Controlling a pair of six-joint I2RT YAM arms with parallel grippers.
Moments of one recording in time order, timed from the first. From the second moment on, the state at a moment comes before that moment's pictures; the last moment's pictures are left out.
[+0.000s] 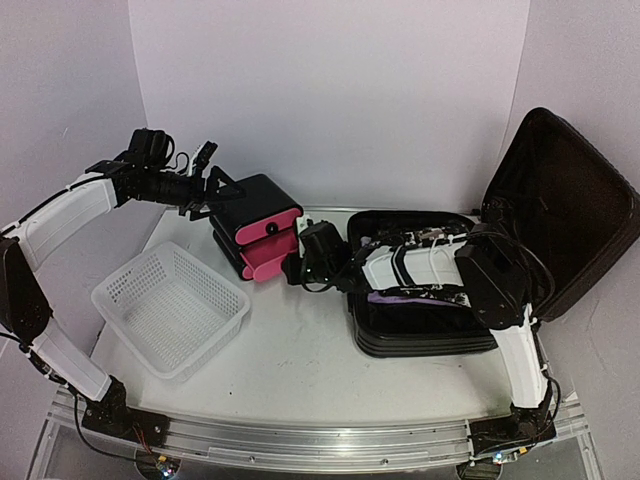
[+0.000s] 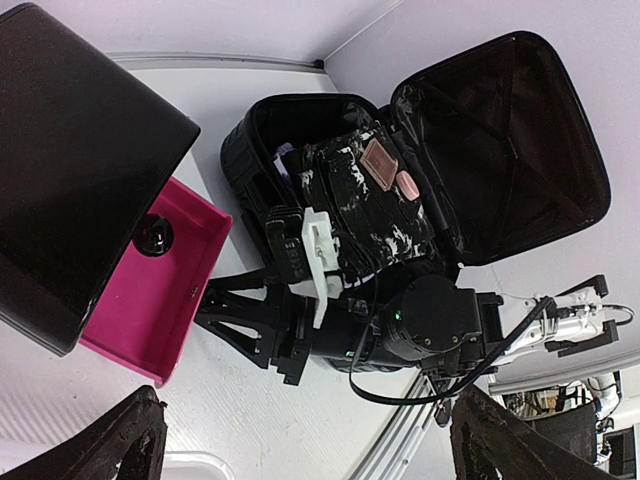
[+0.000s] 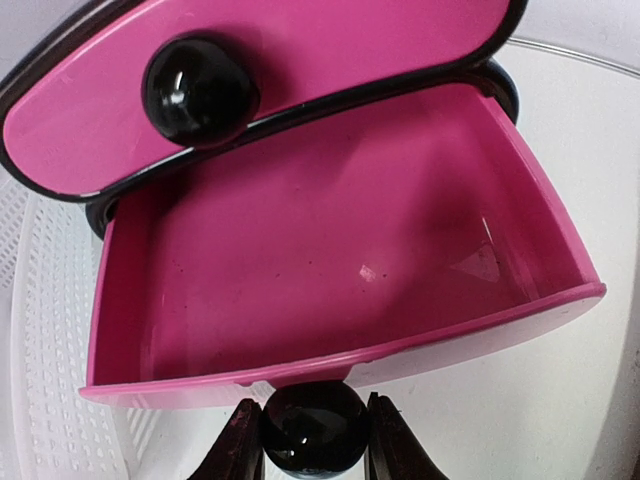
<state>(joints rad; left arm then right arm) -0.30 1.50 1.43 -0.56 0.79 -0.35 0.91 2.23 1.58 0.10 0.15 0.48</state>
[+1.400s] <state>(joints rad) -0.30 1.50 1.42 -0.55 0.81 -0.37 0.44 1.54 1.29 -0.75 0.45 0.44</state>
